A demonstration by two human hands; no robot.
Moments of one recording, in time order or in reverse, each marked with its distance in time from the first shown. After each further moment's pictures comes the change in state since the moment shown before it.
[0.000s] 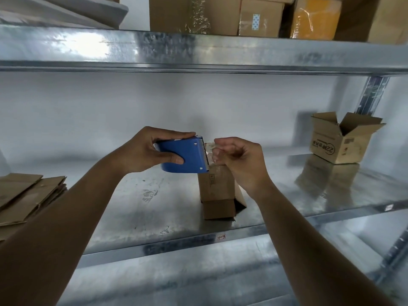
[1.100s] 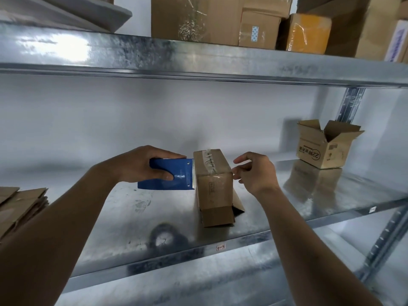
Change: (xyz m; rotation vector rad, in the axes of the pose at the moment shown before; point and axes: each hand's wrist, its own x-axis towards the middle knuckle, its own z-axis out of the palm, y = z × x) left_hand 0.014 -0.062 -0.019 0.200 -0.249 -0.215; right_hand 0.011 0.011 -0.029 -0.512 0.200 0.307
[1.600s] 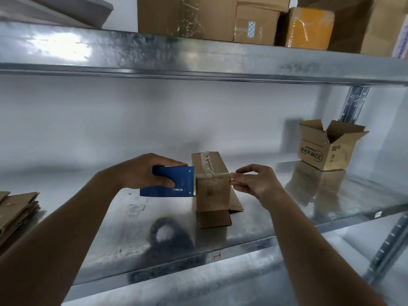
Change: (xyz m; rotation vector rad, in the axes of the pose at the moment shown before) left_hand 0.025 -0.013 0.018 0.000 -0.068 -0.016; right_hand 0.024 0.032 -0.006 0.408 -0.161 0.234
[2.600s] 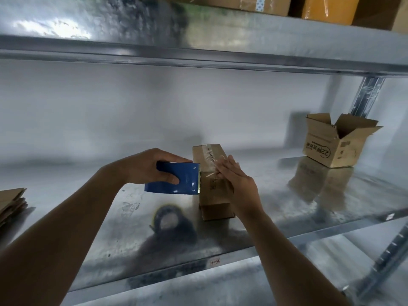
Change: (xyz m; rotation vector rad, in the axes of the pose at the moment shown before) left_hand 0.031 -0.005 0.012 -0.058 -0.018 0.027; right_hand 0.049 0.084 0.032 -0.702 0.045 -0.878
